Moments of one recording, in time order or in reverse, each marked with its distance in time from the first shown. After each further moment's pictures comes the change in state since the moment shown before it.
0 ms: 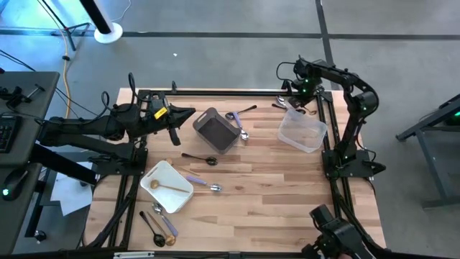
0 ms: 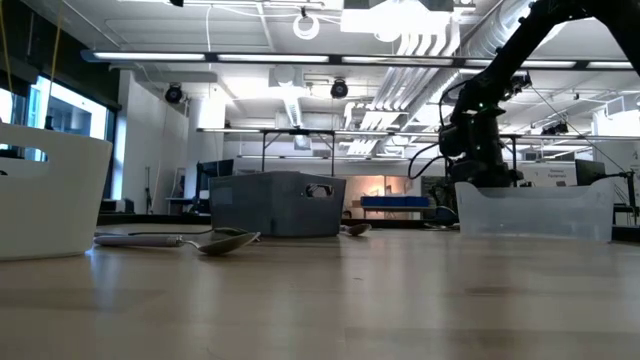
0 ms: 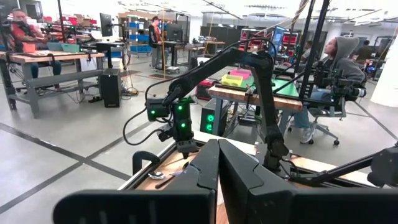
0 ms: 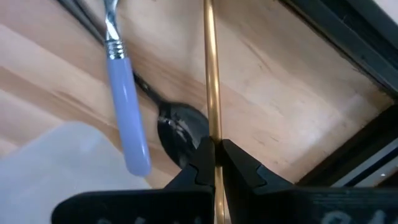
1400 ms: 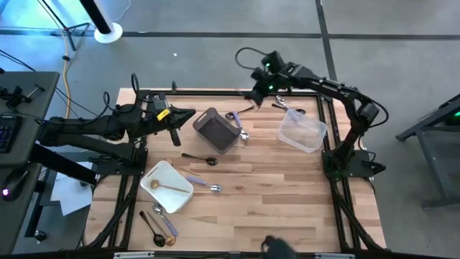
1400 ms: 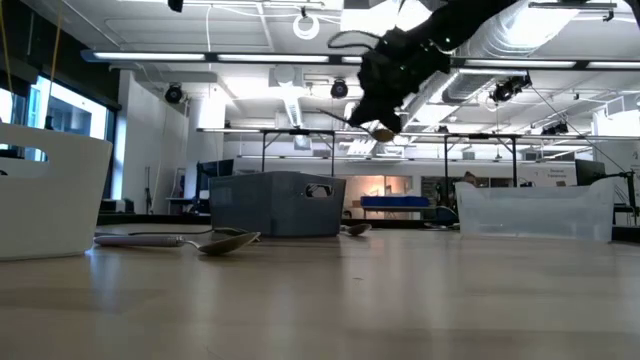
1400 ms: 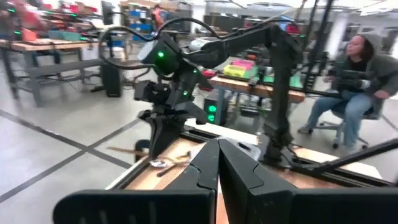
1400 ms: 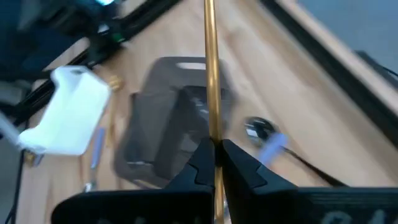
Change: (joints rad) left arm 0.000 0.000 0.000 -0.049 0.023 -0.036; right arm 0.494 -0.153 0.154 0.546 -0.530 0.261
